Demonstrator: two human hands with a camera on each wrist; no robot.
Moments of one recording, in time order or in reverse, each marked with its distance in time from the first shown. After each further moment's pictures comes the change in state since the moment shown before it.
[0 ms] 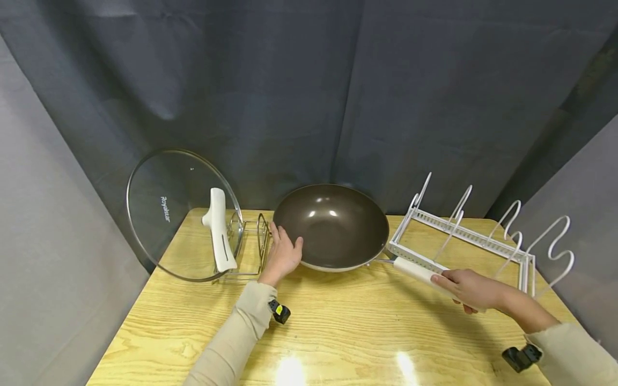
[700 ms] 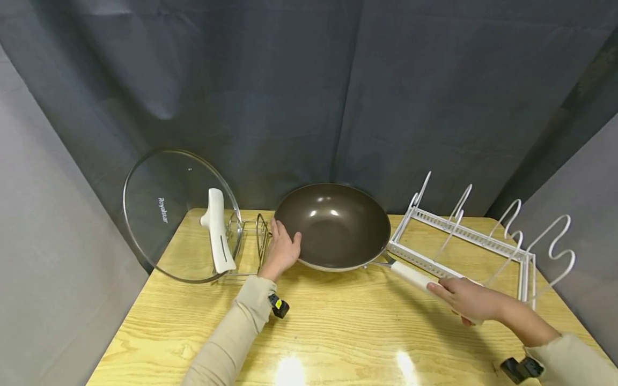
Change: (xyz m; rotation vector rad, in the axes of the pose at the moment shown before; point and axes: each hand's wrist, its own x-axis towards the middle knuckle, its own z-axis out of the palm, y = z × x) left_hand 0.015 -0.002 0.000 -0.007 0.000 0.005; right_hand -0.009 -0.017 0.017 -0.031 0.004 -0.018
